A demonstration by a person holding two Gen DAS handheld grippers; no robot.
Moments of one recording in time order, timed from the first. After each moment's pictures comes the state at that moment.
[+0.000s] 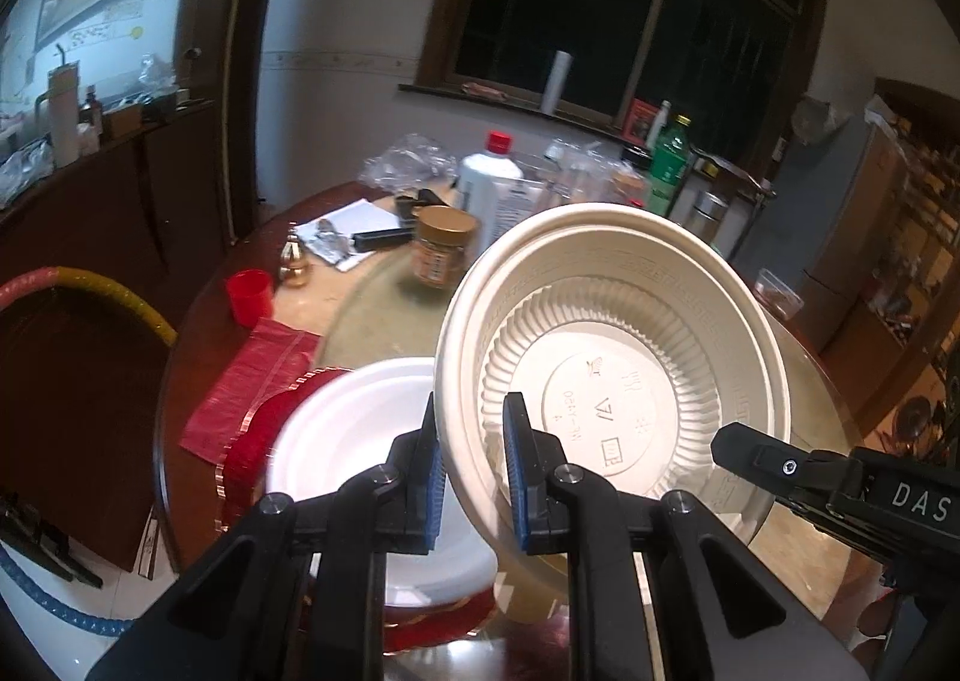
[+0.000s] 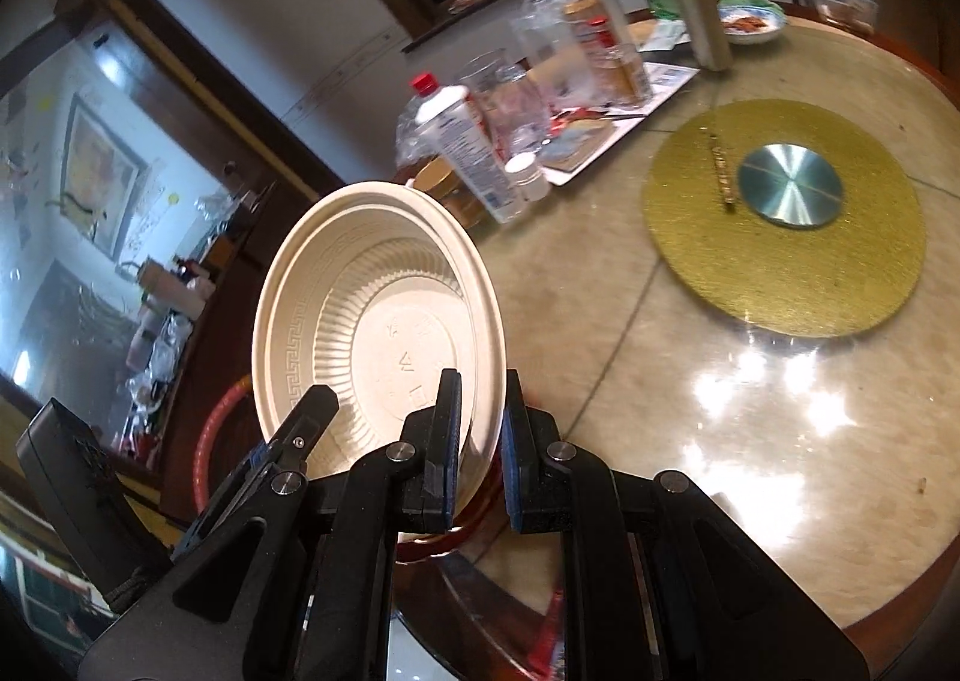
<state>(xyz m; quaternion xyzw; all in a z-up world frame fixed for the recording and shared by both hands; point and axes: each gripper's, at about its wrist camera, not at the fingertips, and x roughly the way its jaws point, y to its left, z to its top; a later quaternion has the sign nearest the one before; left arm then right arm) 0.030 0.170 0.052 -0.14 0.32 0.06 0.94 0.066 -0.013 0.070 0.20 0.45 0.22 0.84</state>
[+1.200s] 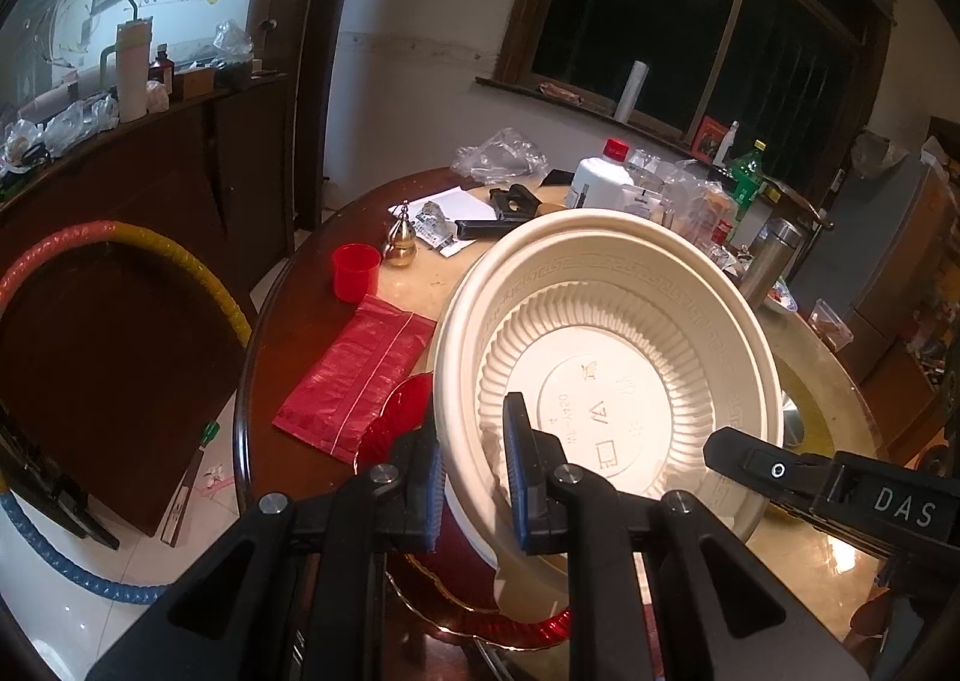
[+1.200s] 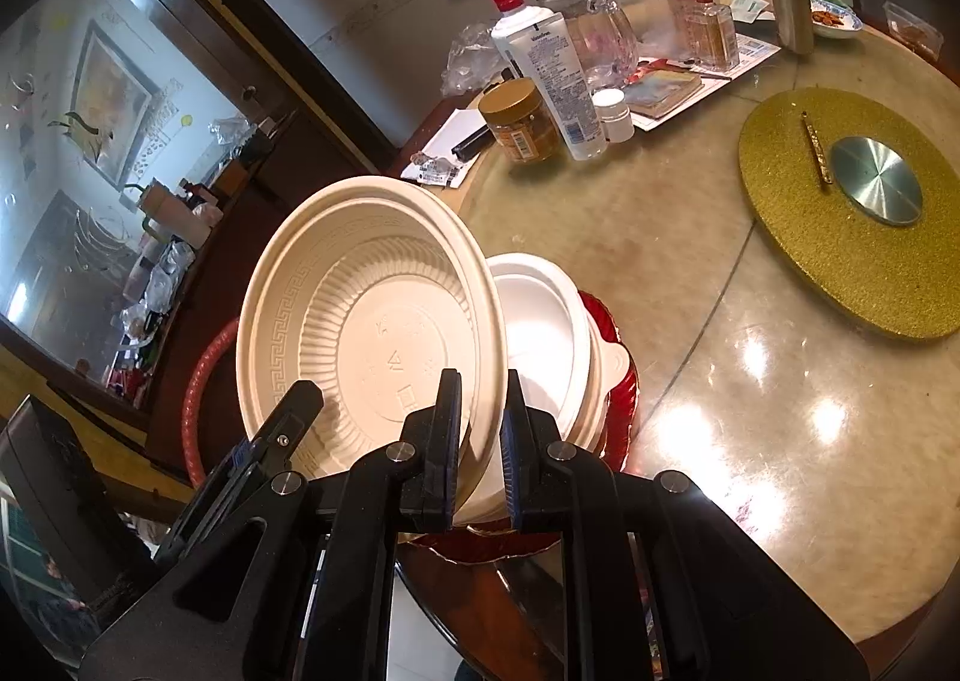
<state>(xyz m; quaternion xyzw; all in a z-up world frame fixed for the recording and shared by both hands) 0.009 0.233 0.033 -0.17 0.33 0.12 0.92 0.064 0.068 0.051 0.15 0.49 0.25 0.82</state>
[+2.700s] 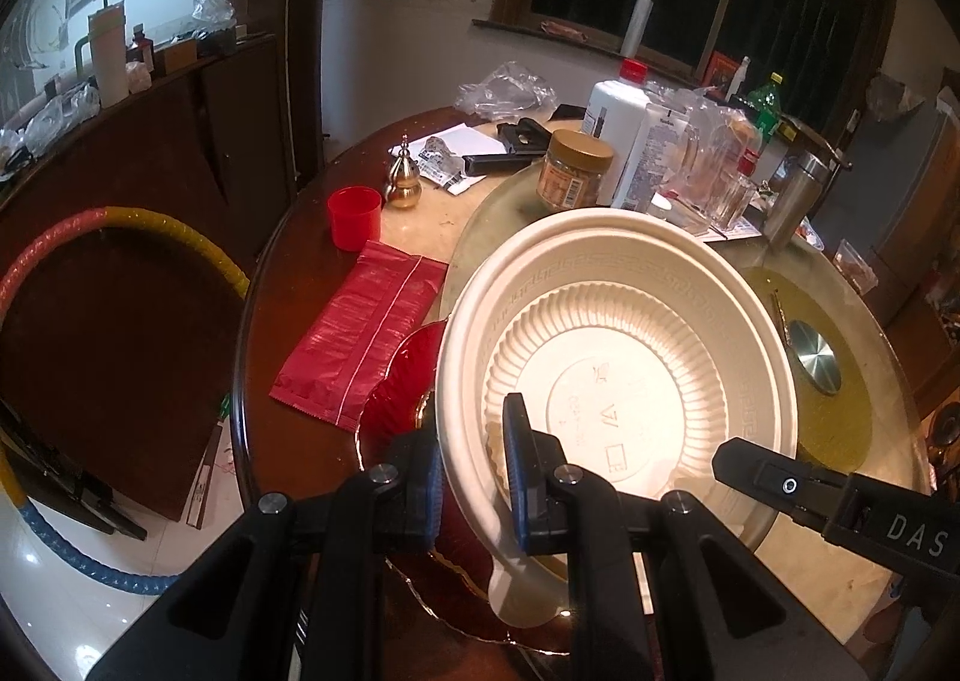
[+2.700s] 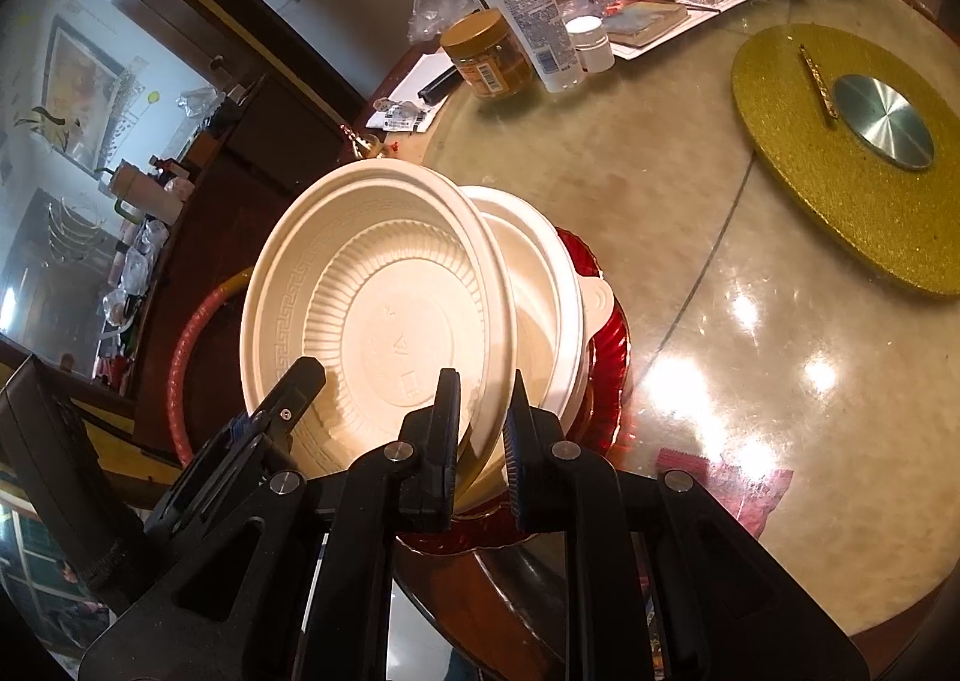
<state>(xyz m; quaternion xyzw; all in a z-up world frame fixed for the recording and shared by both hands) 0.033 0.235 0.002 -0.14 0.40 0.12 0.90 0.078 0.073 0.013 0.15 0.55 0.24 0.79</state>
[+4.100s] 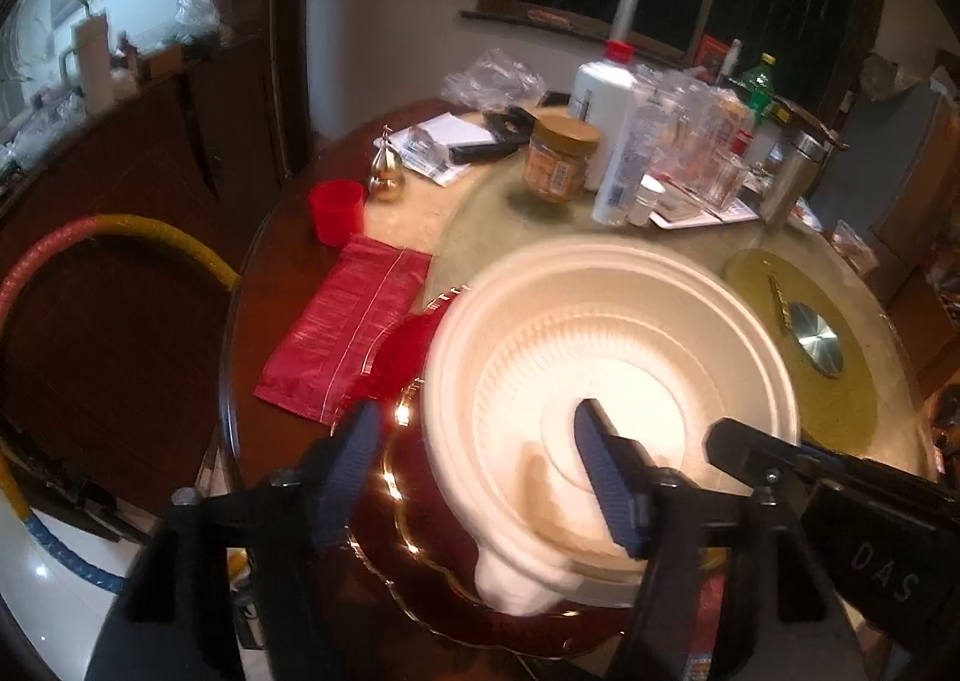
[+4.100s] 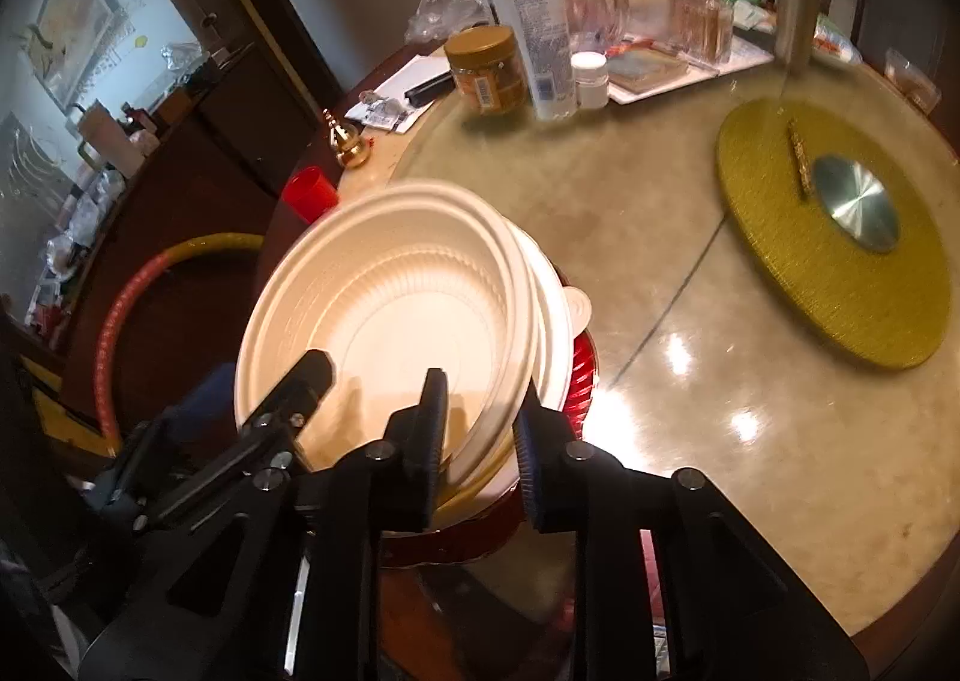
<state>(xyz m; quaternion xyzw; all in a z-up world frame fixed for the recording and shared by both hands) 0.037 0.227 0.000 -0.12 0.40 0.12 0.90 0.072 0.095 0.026 0.03 0.51 0.20 0.83</state>
